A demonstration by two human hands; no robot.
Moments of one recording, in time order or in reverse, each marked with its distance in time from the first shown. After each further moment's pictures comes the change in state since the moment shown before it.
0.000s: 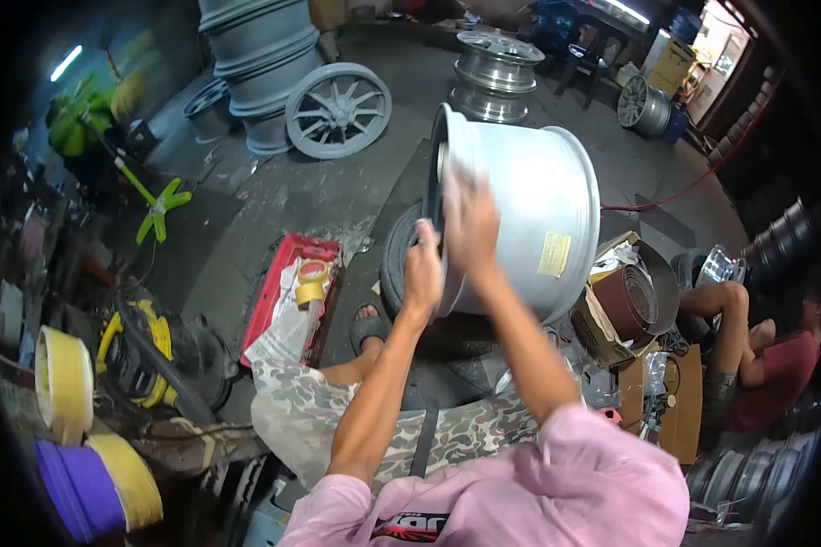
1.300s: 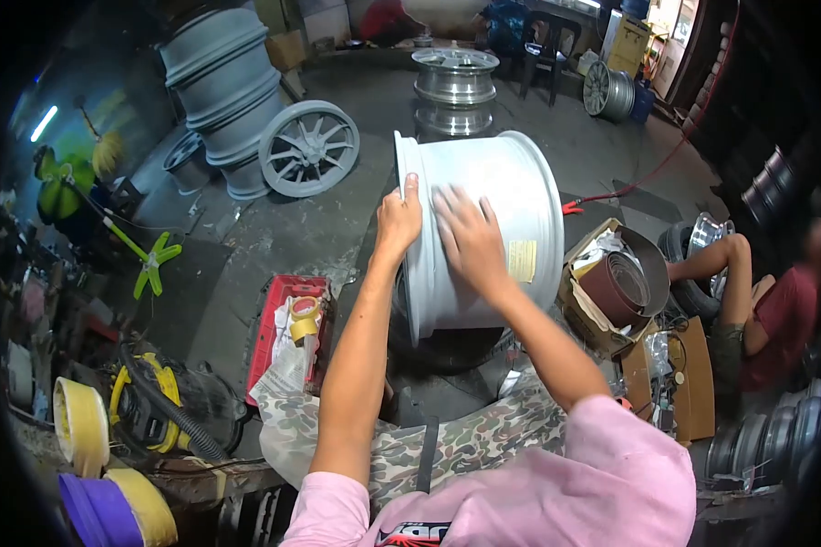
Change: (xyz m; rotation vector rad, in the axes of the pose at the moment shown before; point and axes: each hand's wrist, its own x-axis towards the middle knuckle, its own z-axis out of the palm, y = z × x) left_hand 0.083 0.097 0.028 0.480 -0.088 0.111; right_hand -0.006 0.031 -0.055 -0.299 -0.180 -0.143
